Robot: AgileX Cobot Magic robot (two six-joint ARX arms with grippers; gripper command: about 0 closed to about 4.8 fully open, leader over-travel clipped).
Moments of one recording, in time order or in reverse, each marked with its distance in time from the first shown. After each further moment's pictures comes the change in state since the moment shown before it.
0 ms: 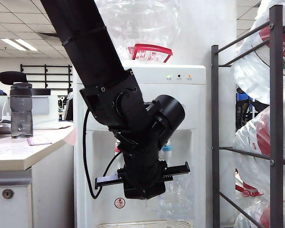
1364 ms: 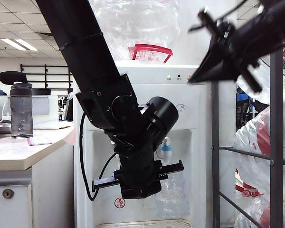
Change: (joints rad) left arm 0.033 0.012 -0.003 0.048 0.002 -0.020; right arm 0.000 0.661 0.002 0.129 -0.137 0.698
